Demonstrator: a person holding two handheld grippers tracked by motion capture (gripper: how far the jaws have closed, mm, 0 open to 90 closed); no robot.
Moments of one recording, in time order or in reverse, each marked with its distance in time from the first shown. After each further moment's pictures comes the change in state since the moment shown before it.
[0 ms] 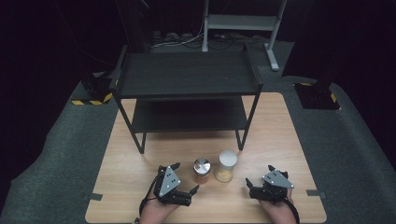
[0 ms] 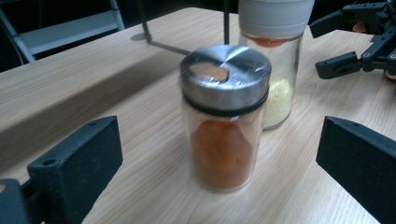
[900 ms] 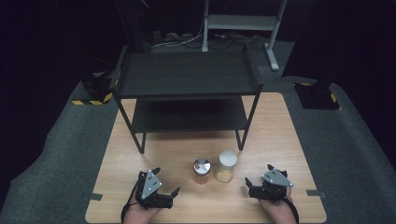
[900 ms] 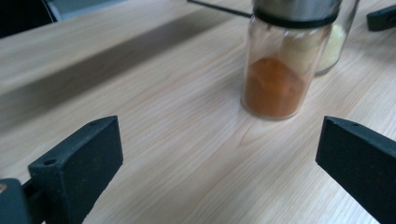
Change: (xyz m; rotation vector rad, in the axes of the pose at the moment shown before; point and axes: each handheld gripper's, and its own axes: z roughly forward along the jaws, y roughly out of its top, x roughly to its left) left arm 0.012 -0.017 -0.039 0.097 0.097 -0.044; right arm -0.001 0.003 0.003 0.009 0.005 -0.001
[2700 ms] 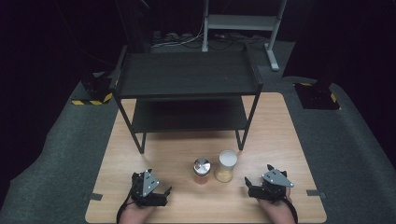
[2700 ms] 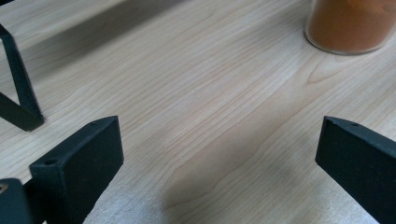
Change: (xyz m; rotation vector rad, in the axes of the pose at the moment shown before) left arm 0.005 -0.011 0.009 0.151 0.123 0.019; right arm 0.002 -0.001 0.000 -0.015 0.001 0.024
